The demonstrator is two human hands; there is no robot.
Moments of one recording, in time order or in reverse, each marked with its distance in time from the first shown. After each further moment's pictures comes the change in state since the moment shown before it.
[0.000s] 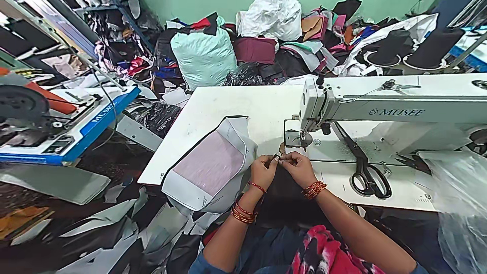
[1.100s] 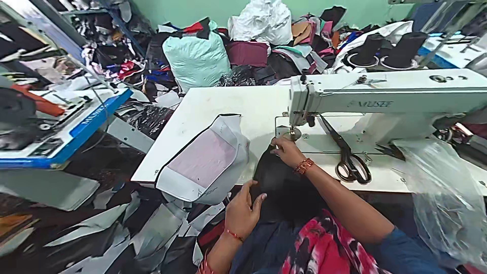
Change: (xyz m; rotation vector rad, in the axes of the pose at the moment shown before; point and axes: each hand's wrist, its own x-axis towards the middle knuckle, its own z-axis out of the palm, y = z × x) left_hand -0.124 -0.003 -0.040 0.524 0.032 0.189; right_hand 0.031 -0.015 -0.020 -0.468 -0.310 -0.161
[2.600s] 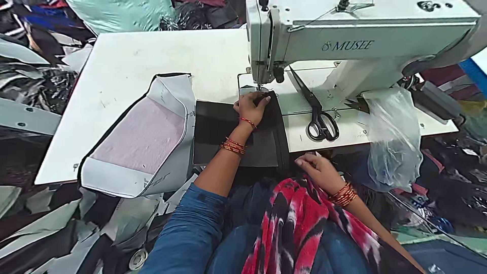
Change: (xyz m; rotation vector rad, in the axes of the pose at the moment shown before) left_hand 0.189 0.058 0.118 -0.415 -0.180 -0.017; right_hand -0.212 0.043 -0.022 0.134 0.095 0.486
